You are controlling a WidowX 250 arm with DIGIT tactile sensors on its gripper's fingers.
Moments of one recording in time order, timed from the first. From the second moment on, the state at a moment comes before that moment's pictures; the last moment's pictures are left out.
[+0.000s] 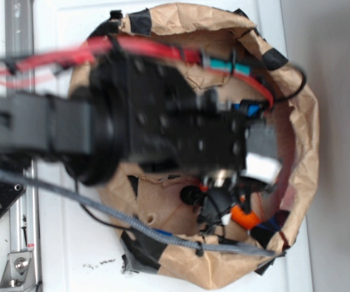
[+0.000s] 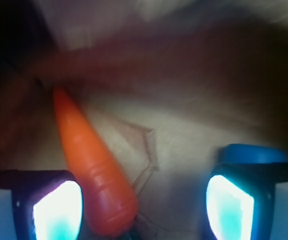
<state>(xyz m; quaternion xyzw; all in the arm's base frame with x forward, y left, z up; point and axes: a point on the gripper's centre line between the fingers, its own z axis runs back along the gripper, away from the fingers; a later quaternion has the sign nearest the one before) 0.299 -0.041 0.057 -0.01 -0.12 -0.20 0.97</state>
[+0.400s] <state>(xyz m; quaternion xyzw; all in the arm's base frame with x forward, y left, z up) 0.277 -0.046 0.038 -0.01 -0.10 -0.24 0.97</state>
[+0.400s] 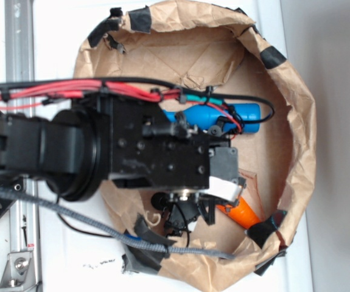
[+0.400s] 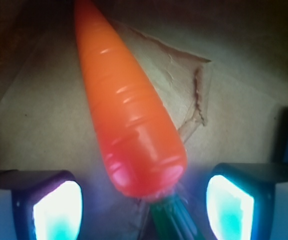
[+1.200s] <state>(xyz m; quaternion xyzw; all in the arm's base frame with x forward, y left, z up) 0.284 -0.071 0.033 -0.05 -0.10 -0.23 0.97</state>
